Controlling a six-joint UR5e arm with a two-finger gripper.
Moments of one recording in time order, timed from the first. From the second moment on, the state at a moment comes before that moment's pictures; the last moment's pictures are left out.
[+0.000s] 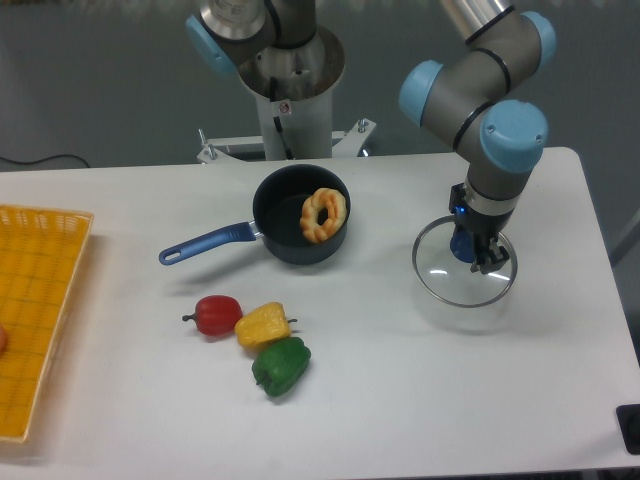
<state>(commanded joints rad) 2.79 -1.93 -1.70 -1.06 1.58 1.98</state>
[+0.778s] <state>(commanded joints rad) 2.79 -1.83 -1.76 -1.13 1.57 1.93</state>
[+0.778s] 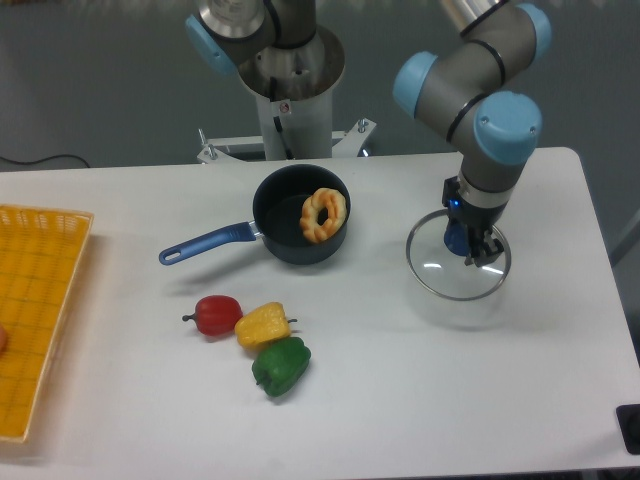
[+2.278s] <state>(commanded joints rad) 2.58 -1.56 -1.96 -1.21 1.57 1.64</state>
